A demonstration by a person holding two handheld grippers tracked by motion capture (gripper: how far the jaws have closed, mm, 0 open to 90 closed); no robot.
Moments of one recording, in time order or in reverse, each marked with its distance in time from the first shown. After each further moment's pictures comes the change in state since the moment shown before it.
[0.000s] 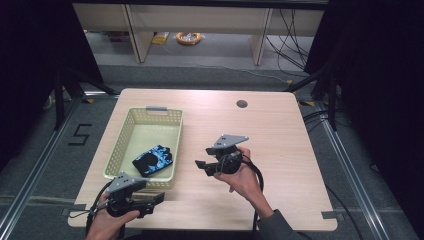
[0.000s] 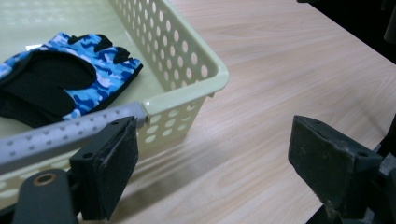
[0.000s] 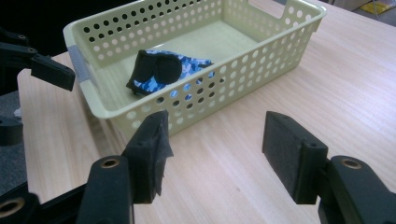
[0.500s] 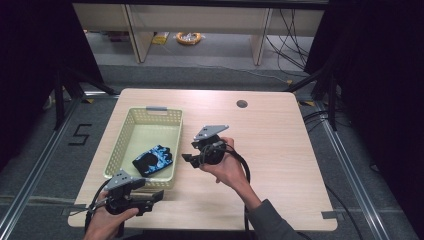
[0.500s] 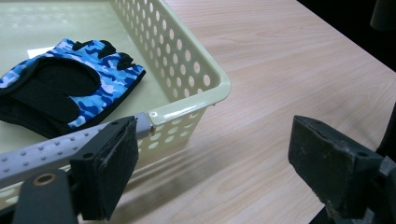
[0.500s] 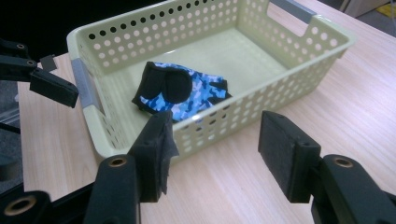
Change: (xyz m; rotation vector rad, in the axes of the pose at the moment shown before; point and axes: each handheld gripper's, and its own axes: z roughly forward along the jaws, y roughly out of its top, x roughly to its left) left arm 0.002 0.007 -0.002 -0.004 0.000 0.001; right arm 0.009 0.039 0.026 0.045 0.012 -0.085
